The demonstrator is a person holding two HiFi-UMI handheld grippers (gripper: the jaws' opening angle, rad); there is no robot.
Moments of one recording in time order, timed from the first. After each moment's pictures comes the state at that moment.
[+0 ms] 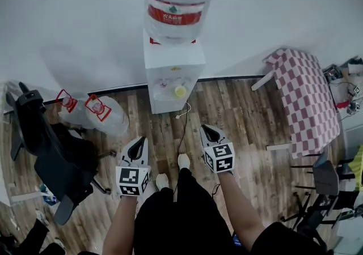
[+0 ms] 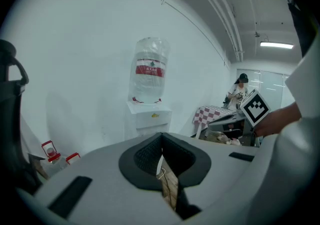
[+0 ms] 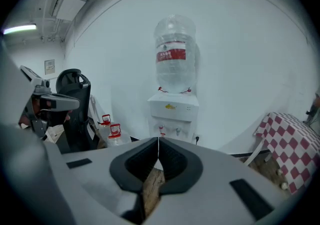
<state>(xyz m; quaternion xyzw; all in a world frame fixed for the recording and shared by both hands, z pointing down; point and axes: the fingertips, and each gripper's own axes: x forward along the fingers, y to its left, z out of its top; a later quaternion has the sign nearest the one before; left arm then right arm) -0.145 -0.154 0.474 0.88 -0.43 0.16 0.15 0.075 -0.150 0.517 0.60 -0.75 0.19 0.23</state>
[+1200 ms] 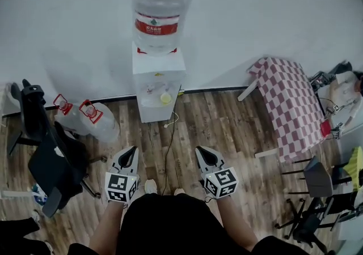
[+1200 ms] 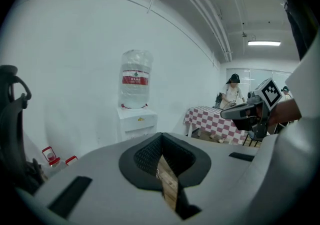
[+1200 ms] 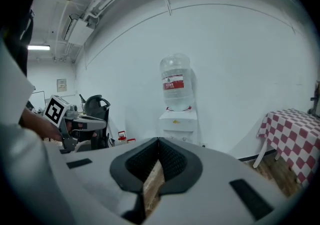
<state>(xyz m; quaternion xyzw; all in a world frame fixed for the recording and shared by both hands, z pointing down) -0.126 -0.063 0.432 0.90 -0.40 0.15 0.12 0.085 -0.010 0.425 0.58 -0.79 0.16 0.12</state>
